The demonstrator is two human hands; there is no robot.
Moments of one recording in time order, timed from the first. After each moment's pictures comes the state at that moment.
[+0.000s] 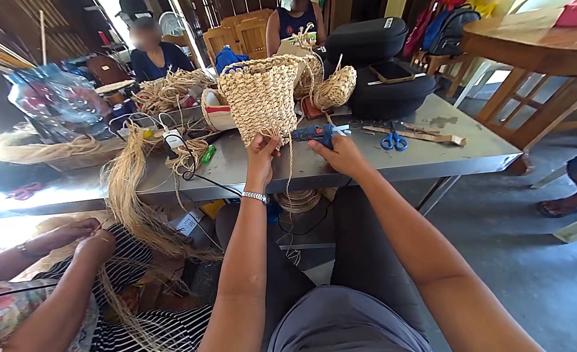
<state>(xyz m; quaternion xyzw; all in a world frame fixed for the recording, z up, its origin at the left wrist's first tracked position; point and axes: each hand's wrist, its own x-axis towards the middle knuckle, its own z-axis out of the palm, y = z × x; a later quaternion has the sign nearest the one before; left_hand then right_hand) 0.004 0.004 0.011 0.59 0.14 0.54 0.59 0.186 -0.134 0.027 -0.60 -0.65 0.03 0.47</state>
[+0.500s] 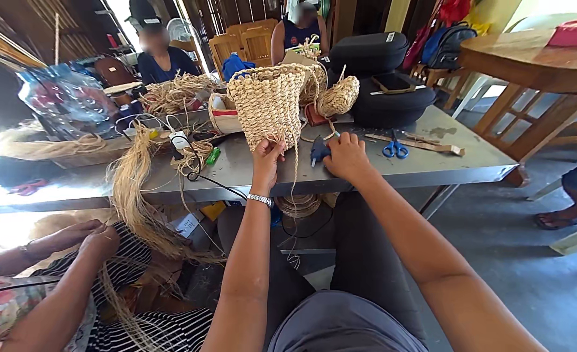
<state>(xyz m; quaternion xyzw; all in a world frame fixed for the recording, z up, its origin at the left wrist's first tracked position) 0.004 0.001 0.010 0.60 0.15 0.54 0.57 0.178 -0.130 0.038 -0.79 -0.57 -0.08 0.21</state>
